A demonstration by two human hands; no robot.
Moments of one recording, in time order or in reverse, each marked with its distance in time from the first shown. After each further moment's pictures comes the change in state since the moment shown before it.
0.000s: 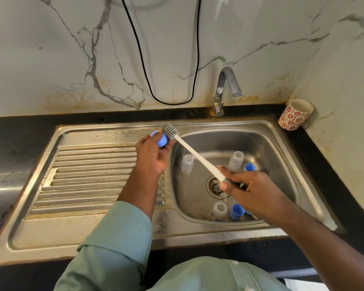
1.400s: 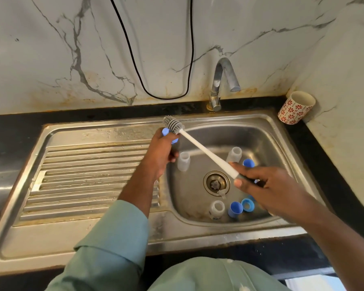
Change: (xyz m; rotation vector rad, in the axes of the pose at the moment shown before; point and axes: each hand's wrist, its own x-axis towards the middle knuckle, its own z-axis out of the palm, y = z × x) left_hand 0.003 -0.022 0.016 0.825 -0.244 0.046; right_hand 0.009 0.010 -0.031 0.058 0.009 0.035
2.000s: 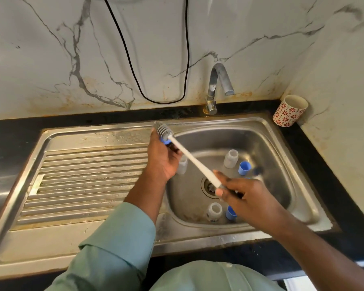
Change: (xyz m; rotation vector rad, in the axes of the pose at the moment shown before) left_hand -0.011 0.009 0.022 -0.752 0.124 -0.205; right_hand -0.007 0.000 0.034 0.015 0.007 -0.051
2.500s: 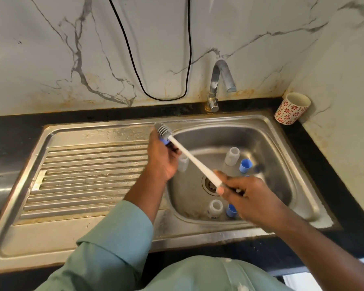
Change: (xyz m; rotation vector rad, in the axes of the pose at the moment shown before) left_hand -0.003 0.000 -0.006 -0.015 0.030 0.027; right_hand -0.001 -0.004 0.002 0.096 -0.069 0.122
